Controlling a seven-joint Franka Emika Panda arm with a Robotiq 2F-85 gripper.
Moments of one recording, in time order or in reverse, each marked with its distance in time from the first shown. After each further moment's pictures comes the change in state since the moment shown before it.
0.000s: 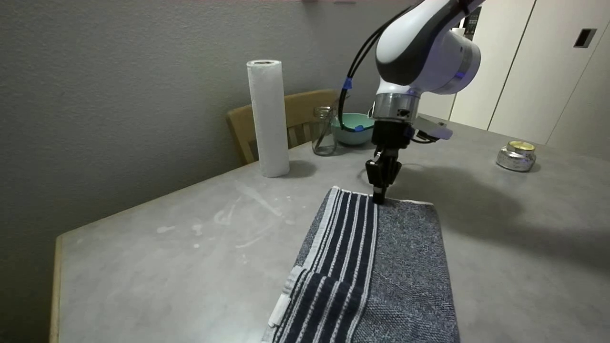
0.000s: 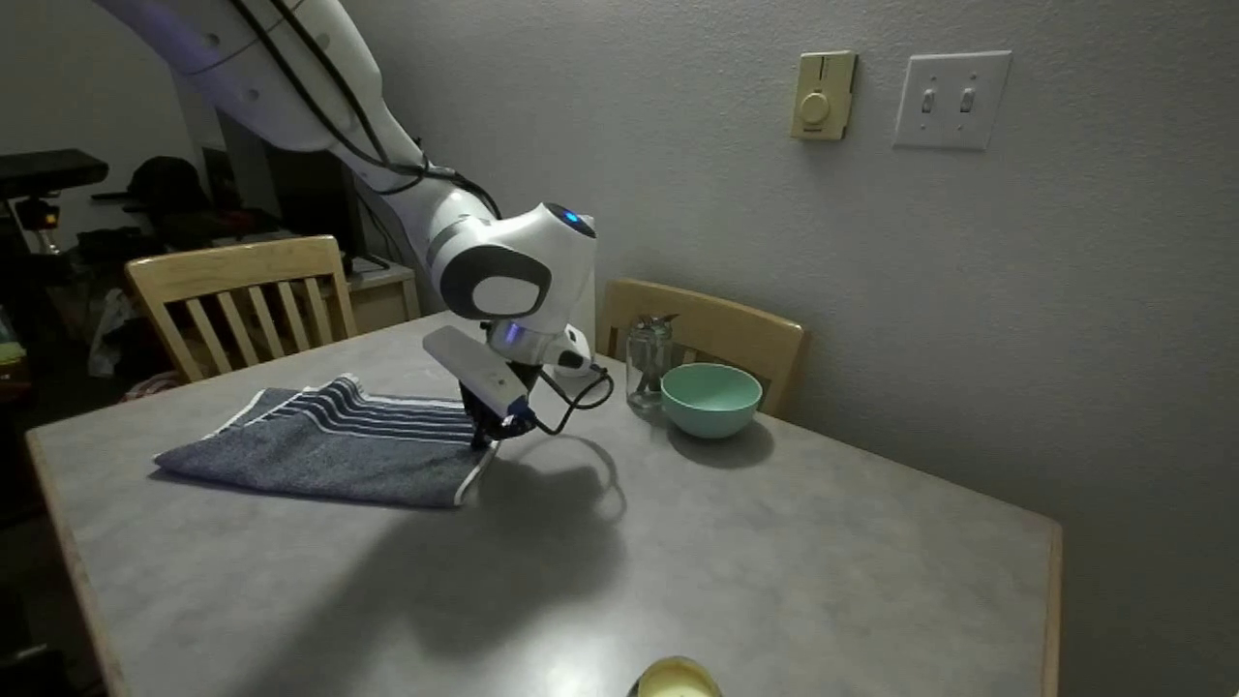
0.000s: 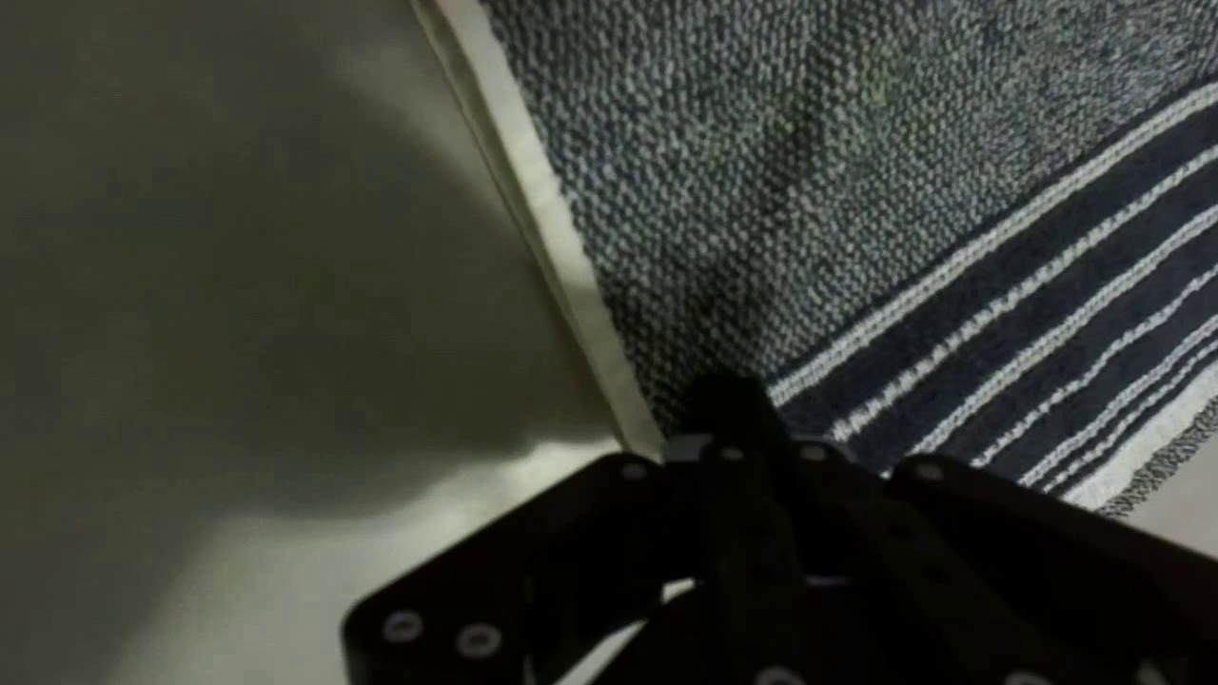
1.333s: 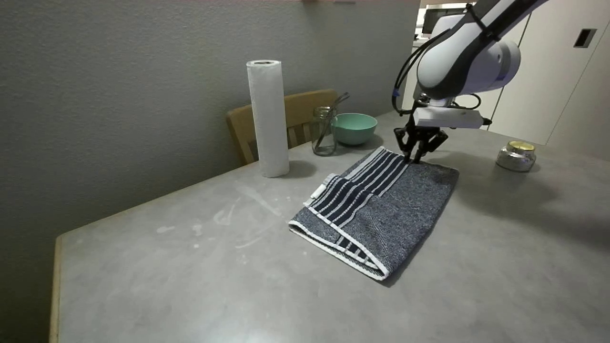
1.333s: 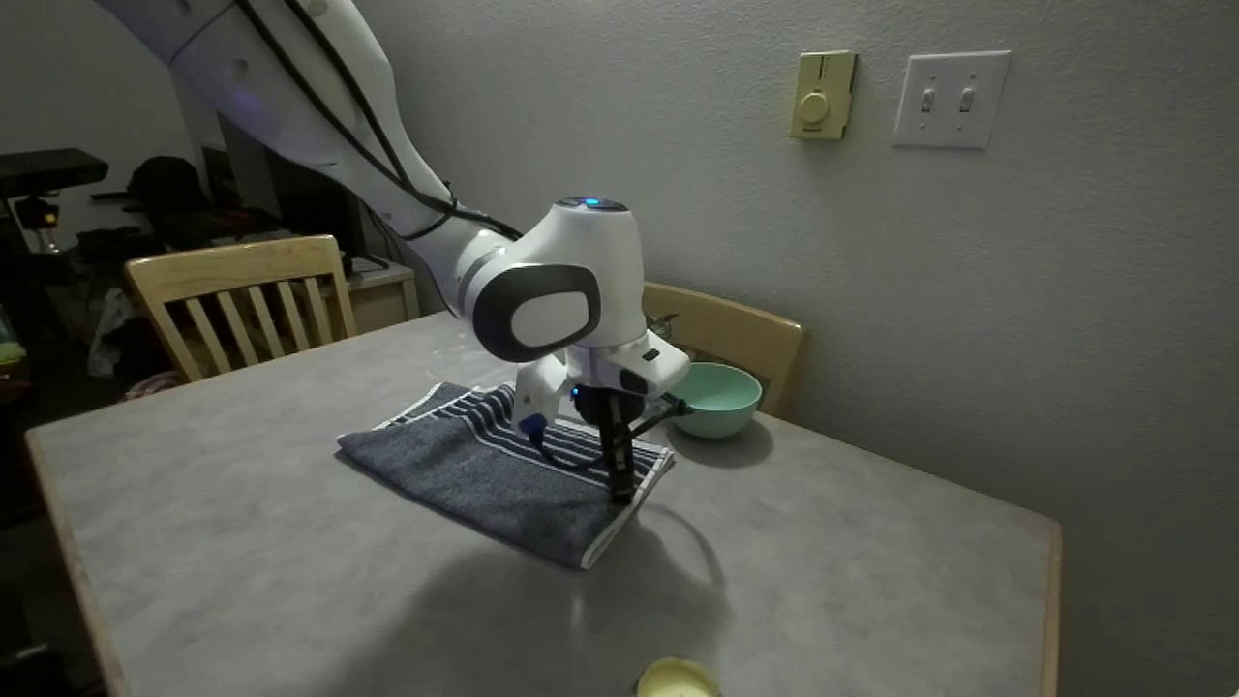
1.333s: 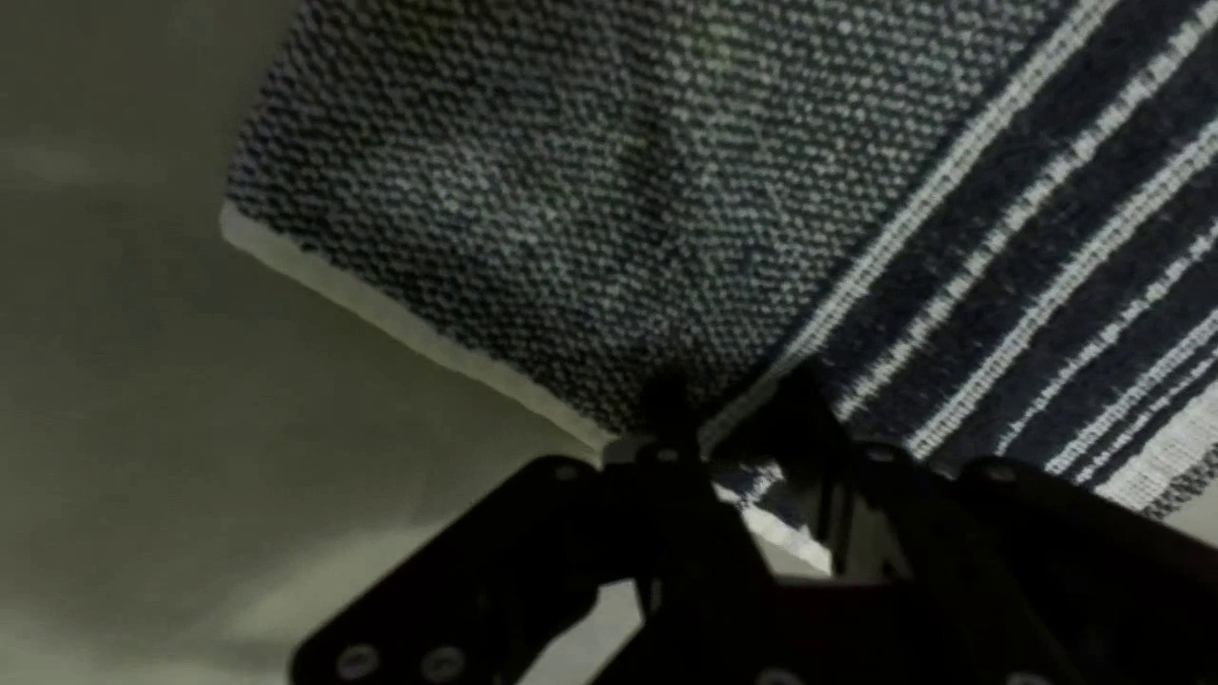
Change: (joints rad) arm 0.093 -0.027 -0.322 -0.096 -0.129 0.392 0.797
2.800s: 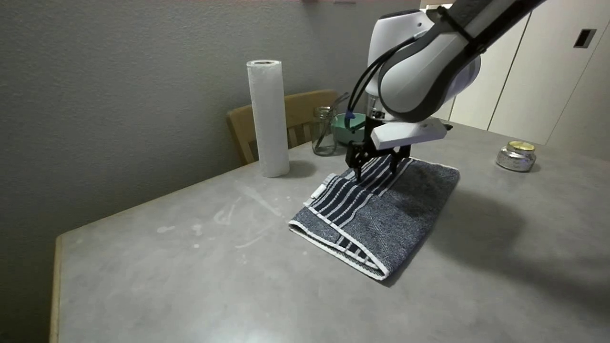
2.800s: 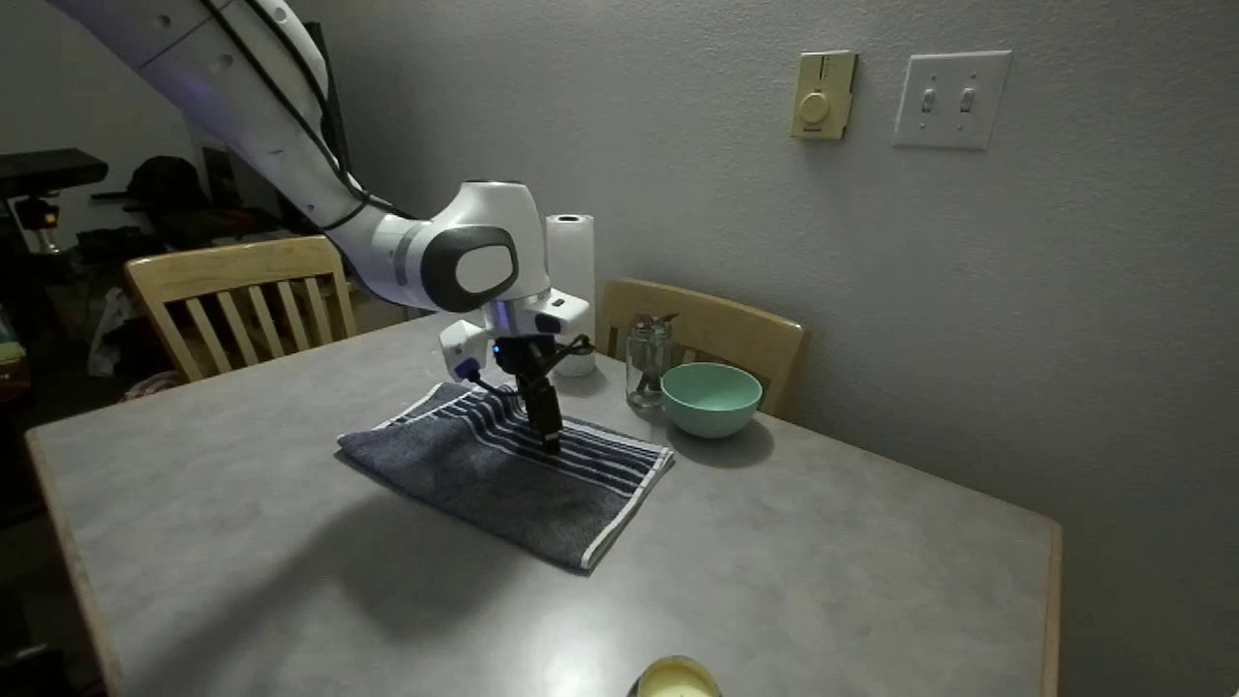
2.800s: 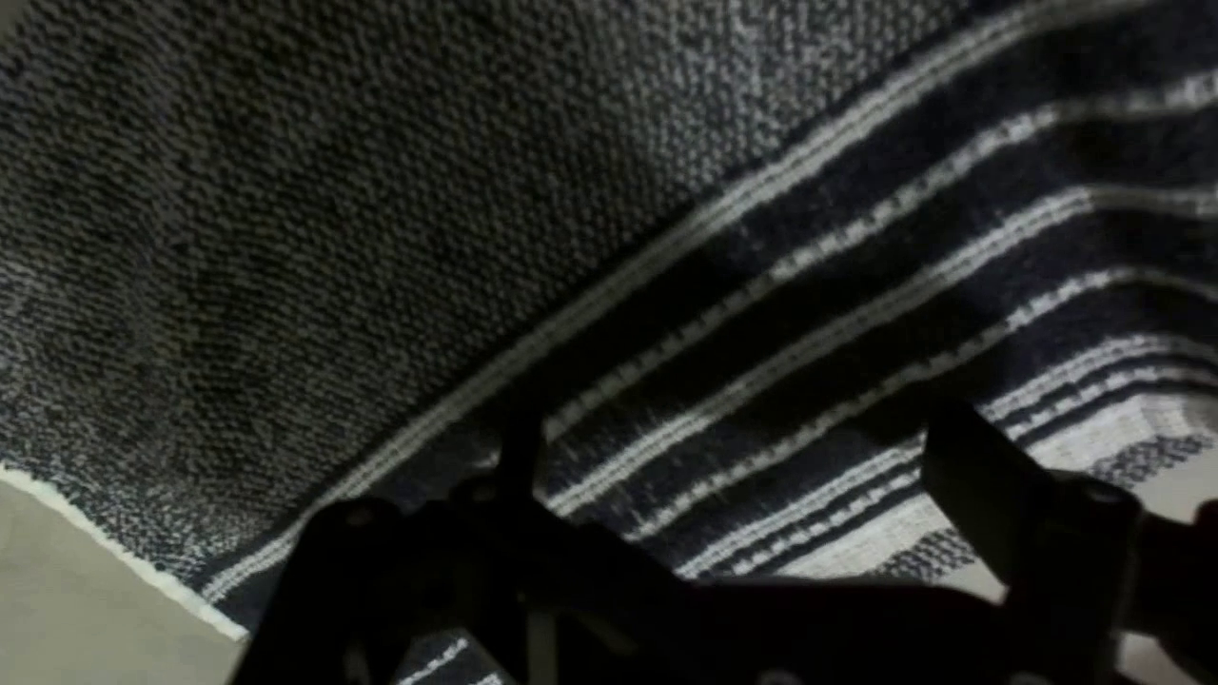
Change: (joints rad) arm 0.231 0.000 0.006 0.028 -0.188 -0.056 0.109
